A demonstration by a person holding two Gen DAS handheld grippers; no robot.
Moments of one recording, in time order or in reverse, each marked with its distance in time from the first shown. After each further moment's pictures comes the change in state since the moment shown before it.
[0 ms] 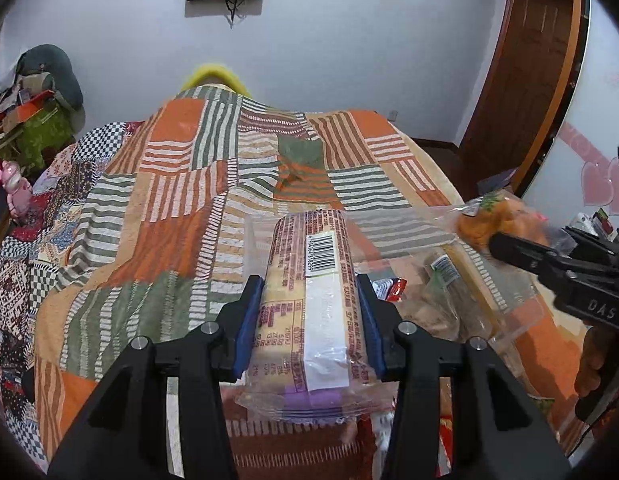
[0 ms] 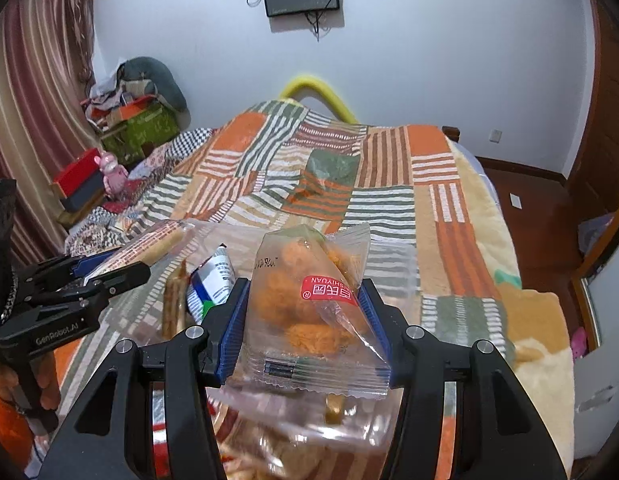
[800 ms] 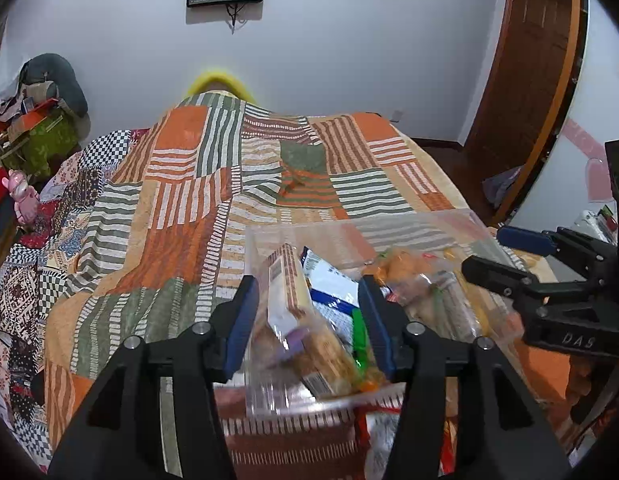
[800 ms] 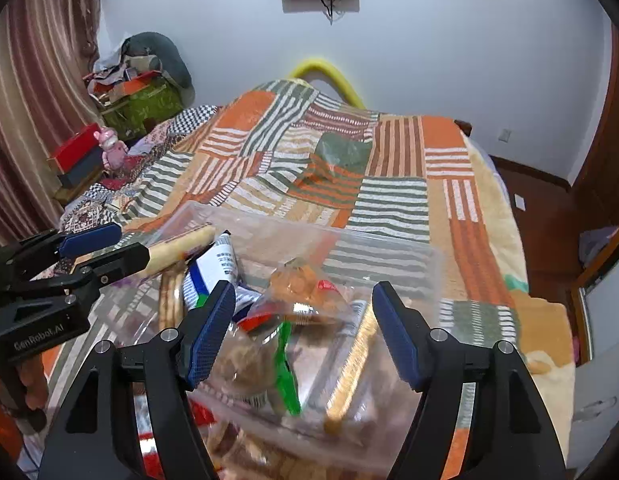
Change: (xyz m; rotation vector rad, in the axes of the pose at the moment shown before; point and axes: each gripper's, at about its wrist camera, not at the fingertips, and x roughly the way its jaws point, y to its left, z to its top) left arm -0.018 -0.007 0.002 0.017 -0.012 0.024; right arm -0.001 0.008 0.003 -0.056 0.058 -0.007
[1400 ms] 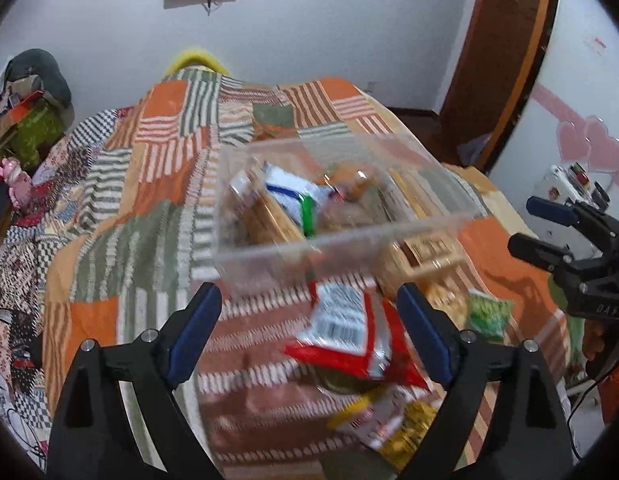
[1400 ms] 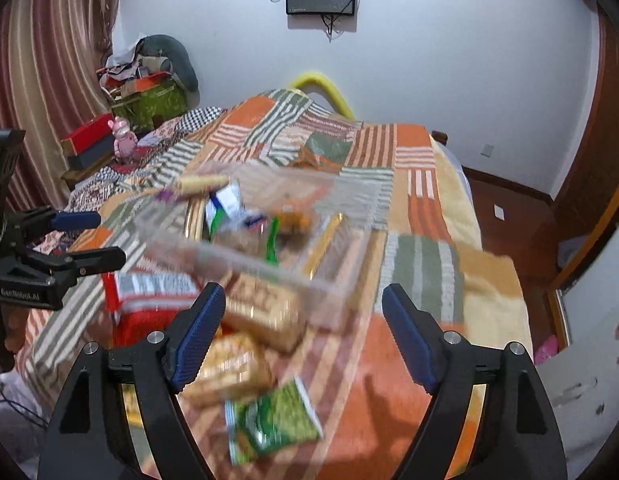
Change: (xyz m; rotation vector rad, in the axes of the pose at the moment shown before) left arm -0.056 -0.030 -0.073 0.049 0.104 -0.074; right arm -0.075 -0.004 -0.072 -0.045 -0.034 -0.042
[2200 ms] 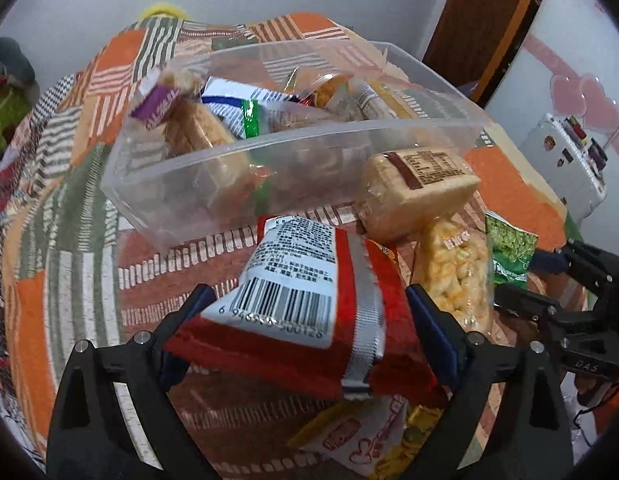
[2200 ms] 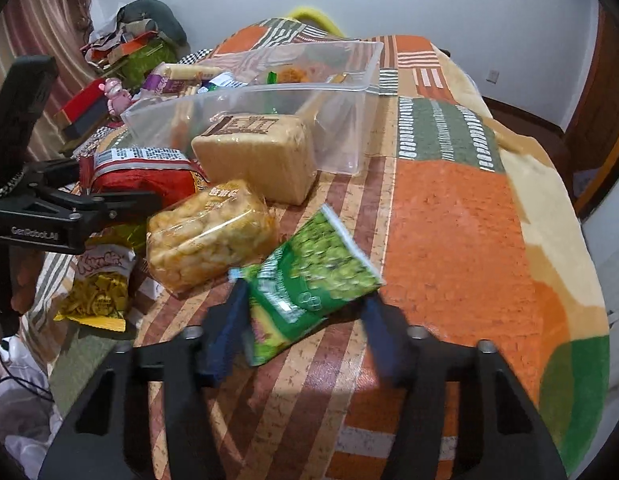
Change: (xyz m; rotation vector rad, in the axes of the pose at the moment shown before) left arm 0.072 -0.016 -0.029 0.039 0.182 -0.063; right arm 0.035 0.003 -0.076 0.106 0.197 0.063
